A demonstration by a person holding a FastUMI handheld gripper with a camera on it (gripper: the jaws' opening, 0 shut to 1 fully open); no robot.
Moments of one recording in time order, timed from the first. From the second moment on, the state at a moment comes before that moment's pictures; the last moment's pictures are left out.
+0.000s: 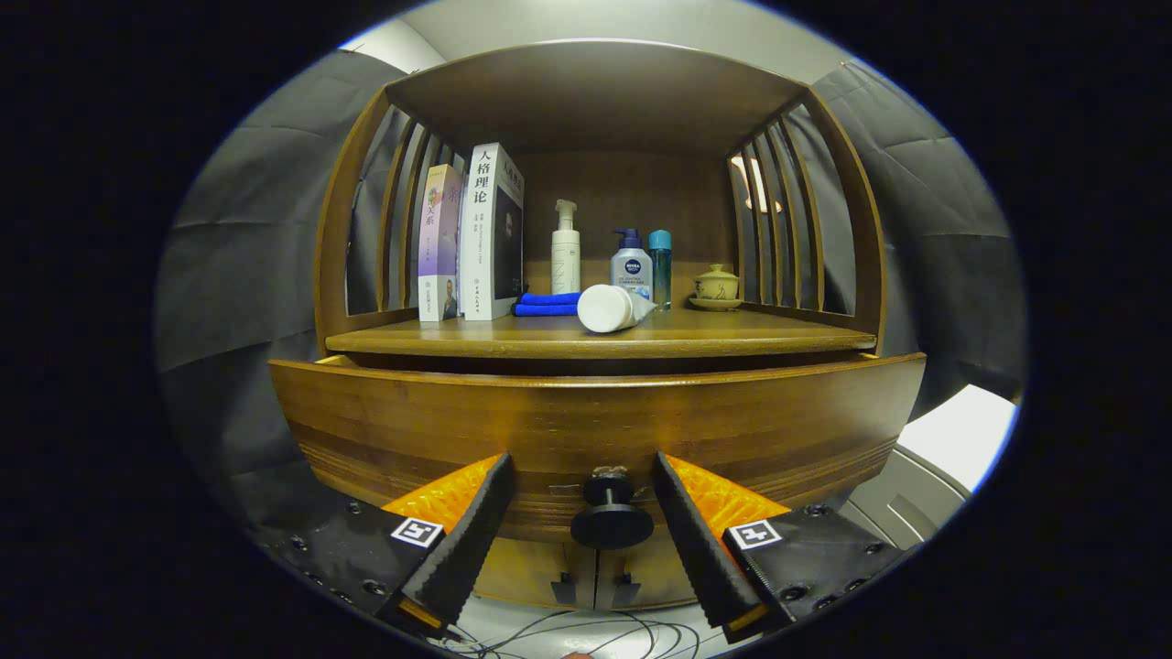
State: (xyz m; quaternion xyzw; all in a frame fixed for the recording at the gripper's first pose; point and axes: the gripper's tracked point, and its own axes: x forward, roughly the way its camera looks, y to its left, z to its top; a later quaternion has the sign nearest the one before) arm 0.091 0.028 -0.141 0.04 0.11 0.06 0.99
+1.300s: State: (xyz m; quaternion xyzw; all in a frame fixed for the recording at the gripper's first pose) arm 0.138 0.031 -0.144 0.04 0.11 0.07 0.99
